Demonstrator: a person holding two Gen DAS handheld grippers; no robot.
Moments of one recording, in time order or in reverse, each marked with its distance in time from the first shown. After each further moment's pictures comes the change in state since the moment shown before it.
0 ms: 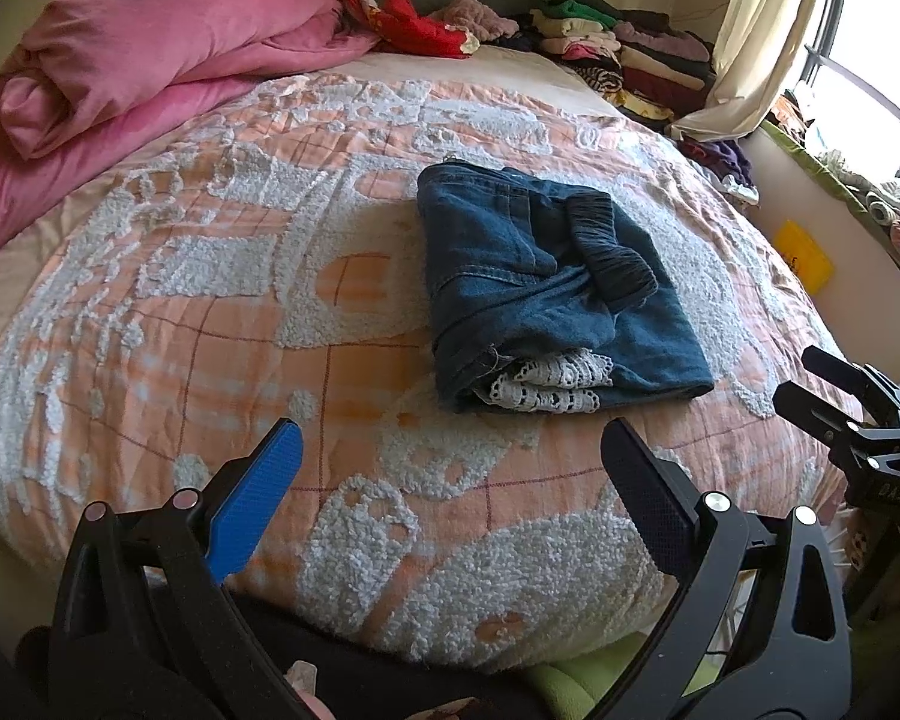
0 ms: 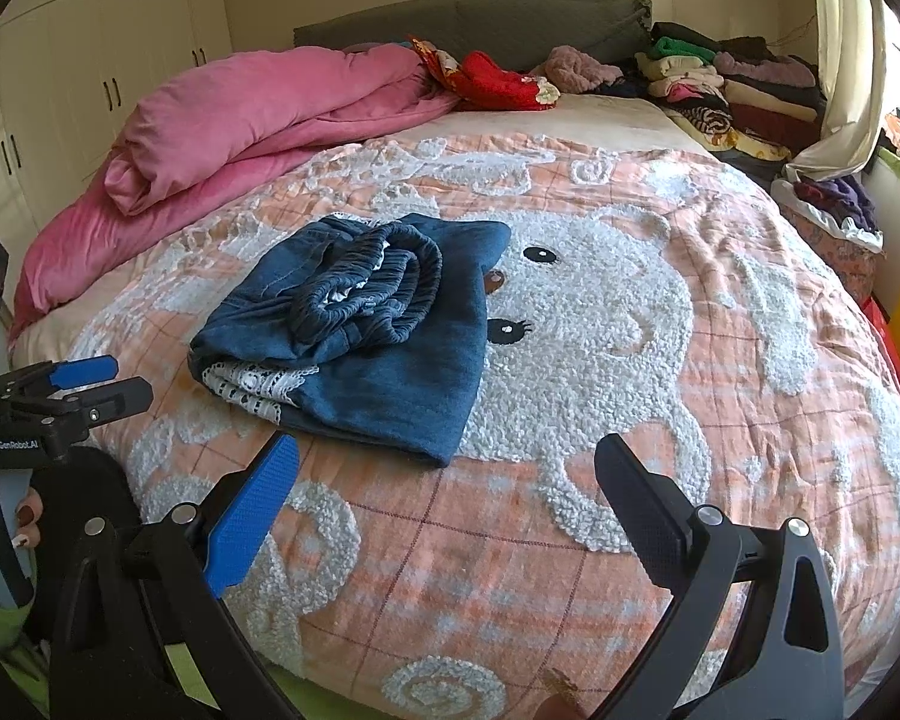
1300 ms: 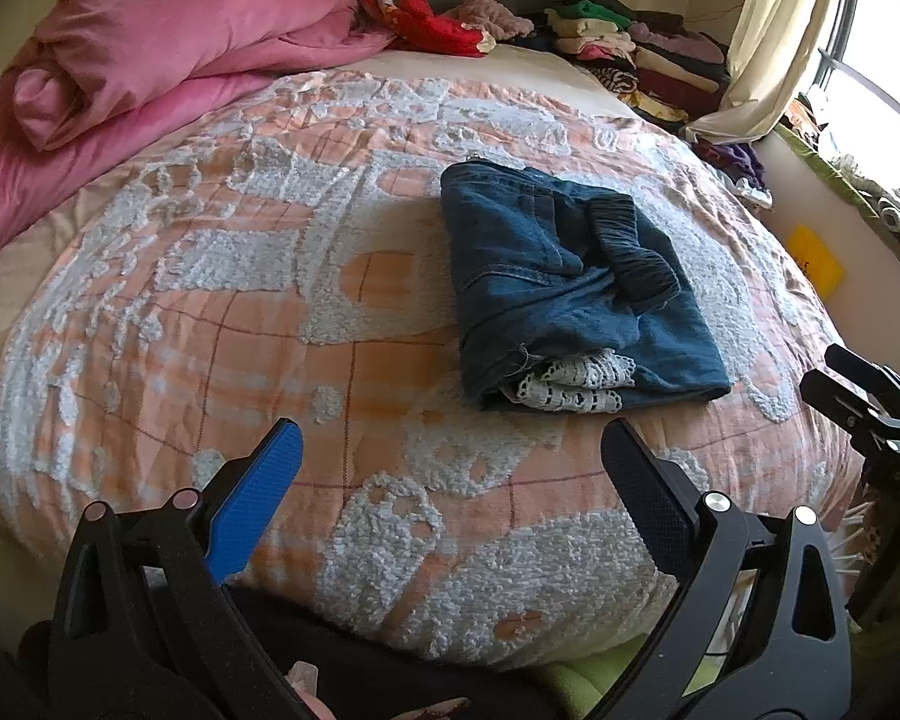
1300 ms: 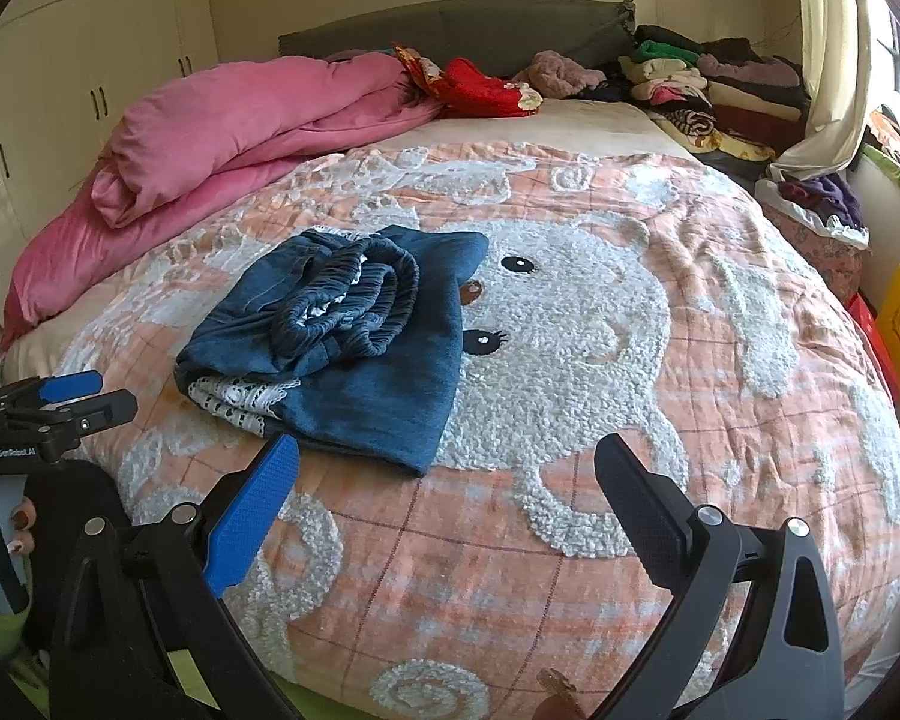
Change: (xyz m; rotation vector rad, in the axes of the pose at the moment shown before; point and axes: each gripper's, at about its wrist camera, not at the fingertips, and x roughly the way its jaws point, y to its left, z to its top) left arm 0.000 0.007 -0.001 -0.017 0.008 0.031; right arm -0.005 -0.007 0.004 0.017 -0.014 -0.034
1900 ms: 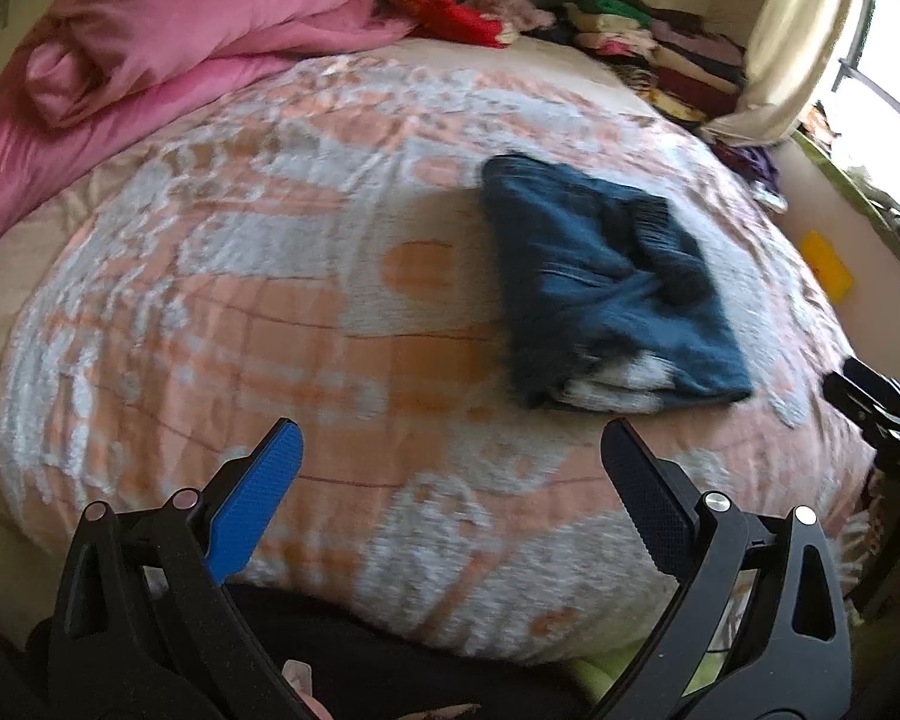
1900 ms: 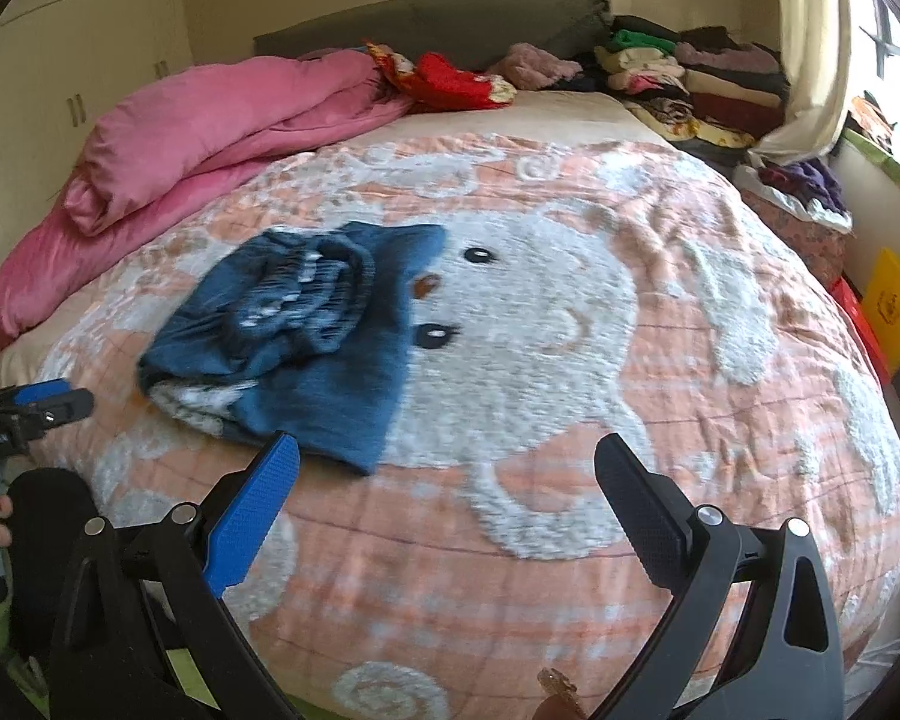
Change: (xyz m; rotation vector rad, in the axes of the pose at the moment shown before) left arm 0.007 0.032 0.005 -0.055 0.034 0.039; right arm 0.009 -0.028 -0.002 0.048 0.013 -0.052
